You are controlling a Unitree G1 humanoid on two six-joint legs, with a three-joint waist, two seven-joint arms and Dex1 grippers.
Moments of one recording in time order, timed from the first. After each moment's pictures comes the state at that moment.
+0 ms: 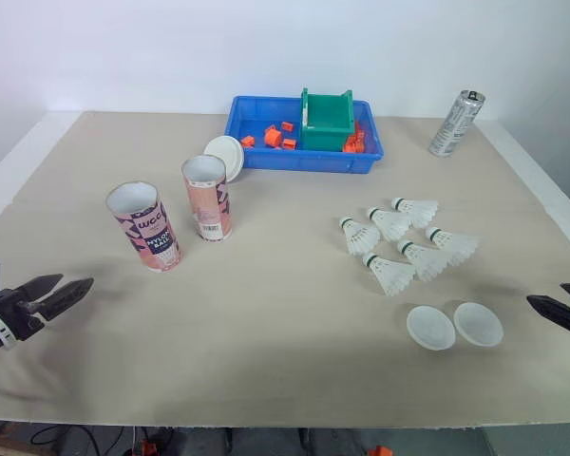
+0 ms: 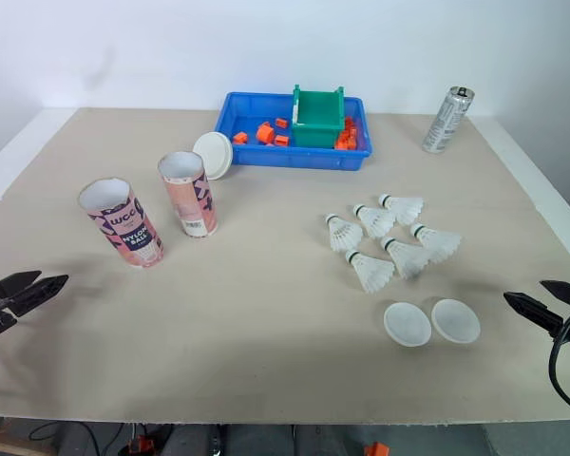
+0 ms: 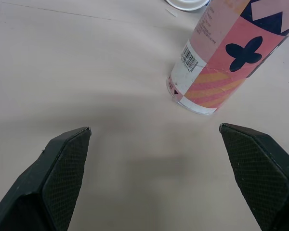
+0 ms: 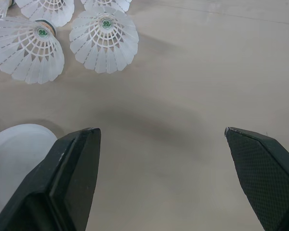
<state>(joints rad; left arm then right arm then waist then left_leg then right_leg) 0.10 0.80 0.66 0.04 -0.75 0.65 -0.88 -0.05 -1.03 -0.60 0.63 0.43 0.20 1.18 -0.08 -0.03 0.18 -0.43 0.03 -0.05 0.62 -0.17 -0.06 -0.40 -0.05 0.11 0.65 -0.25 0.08</state>
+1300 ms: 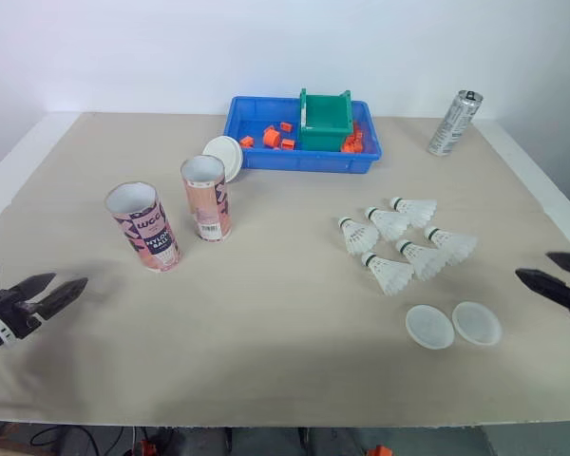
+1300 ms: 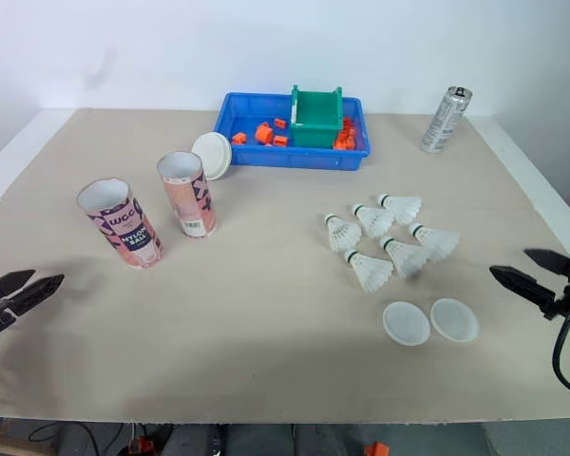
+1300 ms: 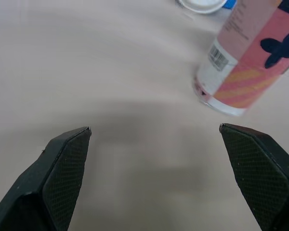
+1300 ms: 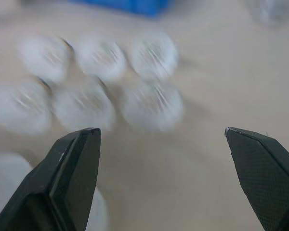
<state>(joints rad) 0.03 0.77 0.61 0.23 -0.62 0.38 -0.97 -0.08 -1.03 -0.63 0.30 0.59 0.36 1.19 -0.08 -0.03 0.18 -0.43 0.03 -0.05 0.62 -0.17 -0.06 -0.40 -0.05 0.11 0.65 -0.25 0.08</state>
